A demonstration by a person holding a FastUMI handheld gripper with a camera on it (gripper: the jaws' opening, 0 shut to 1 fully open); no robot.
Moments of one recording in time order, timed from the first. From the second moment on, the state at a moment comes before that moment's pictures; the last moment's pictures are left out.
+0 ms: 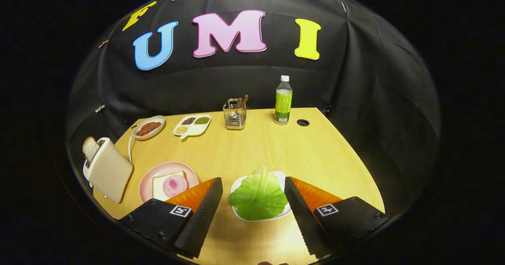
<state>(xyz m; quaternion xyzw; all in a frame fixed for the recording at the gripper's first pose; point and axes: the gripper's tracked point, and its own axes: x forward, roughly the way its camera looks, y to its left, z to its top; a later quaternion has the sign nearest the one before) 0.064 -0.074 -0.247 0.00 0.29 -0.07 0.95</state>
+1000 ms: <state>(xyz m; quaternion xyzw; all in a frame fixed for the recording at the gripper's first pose) 0.099 -0.102 -0.378 0.00 0.43 -0.08 0.90</state>
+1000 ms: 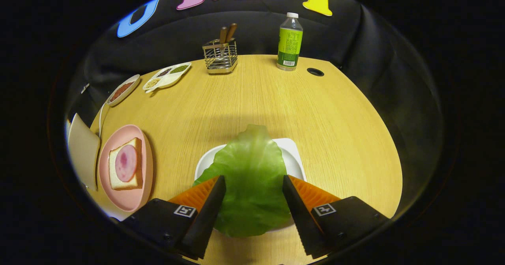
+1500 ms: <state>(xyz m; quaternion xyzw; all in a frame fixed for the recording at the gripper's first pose) 0.095 -0.100 -0.379 -0.02 0.46 -0.03 0.88</state>
